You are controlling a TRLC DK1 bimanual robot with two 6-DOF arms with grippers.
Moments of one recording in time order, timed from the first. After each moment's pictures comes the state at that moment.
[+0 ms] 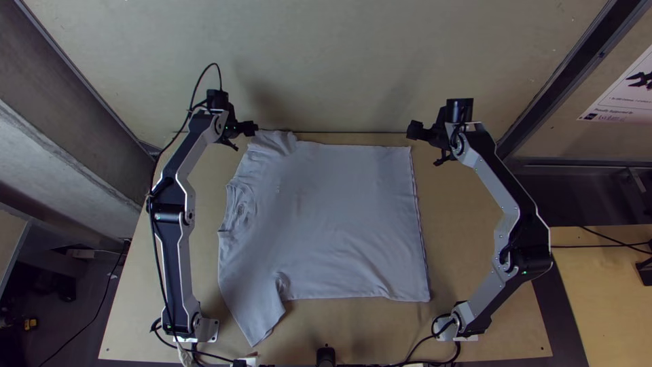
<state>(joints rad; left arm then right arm) -0.06 2.32 2.24 -0.65 -0.03 -0.15 0.14 1.84 1.64 -0.47 -0.02 0.32</state>
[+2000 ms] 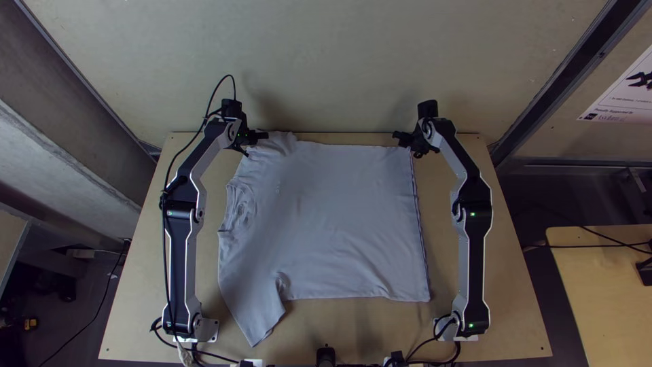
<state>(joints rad) -0.09 2.41 2.27 -0.62 0.00 -0.16 0.12 2.48 2.26 -0.78 -0.02 0.39</state>
